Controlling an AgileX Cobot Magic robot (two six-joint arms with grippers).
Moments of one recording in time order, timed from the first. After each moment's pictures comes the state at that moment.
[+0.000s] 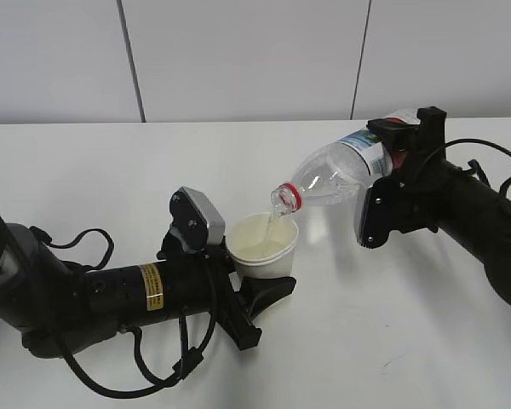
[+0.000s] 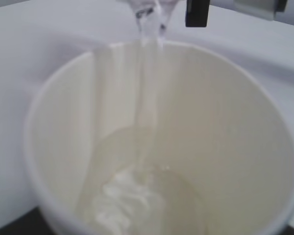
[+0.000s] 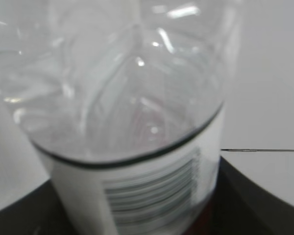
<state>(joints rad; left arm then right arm) -0.56 2.16 -0.75 0.64 -1.08 -0.23 0.19 1.93 -0.68 -0.07 -1.09 -1.52</state>
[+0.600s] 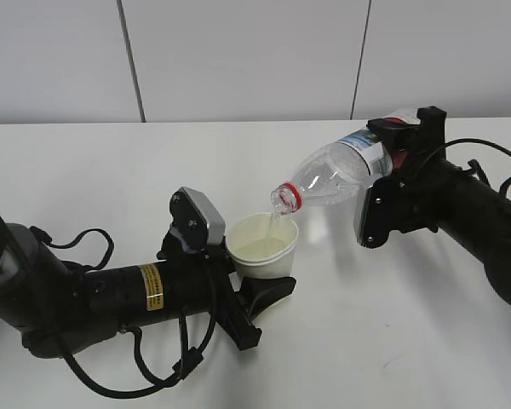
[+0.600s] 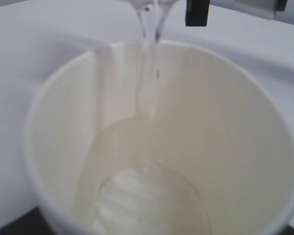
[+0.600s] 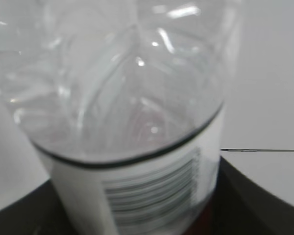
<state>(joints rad) -0.56 2.16 -0.75 0.64 -1.08 -0.23 0.19 1.93 -0.68 -0.07 -1.09 -1.52</state>
